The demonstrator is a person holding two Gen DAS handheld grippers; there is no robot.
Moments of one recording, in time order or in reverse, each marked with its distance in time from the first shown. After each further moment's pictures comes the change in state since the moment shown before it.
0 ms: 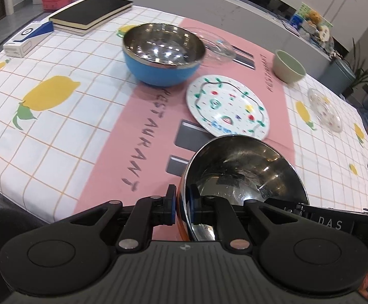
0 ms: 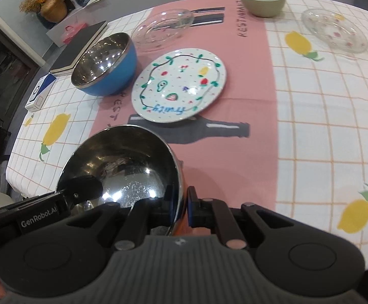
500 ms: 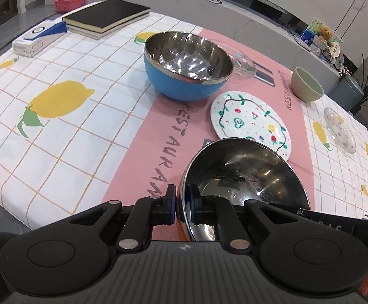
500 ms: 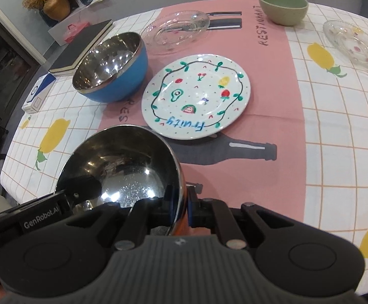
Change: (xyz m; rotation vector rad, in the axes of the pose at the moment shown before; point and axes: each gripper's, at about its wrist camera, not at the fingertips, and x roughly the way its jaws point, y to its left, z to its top) left arm 0.018 0.023 0.011 -0.044 -0.041 0.015; right arm 0.027 0.019 0.015 -0.027 -0.007 -0.018
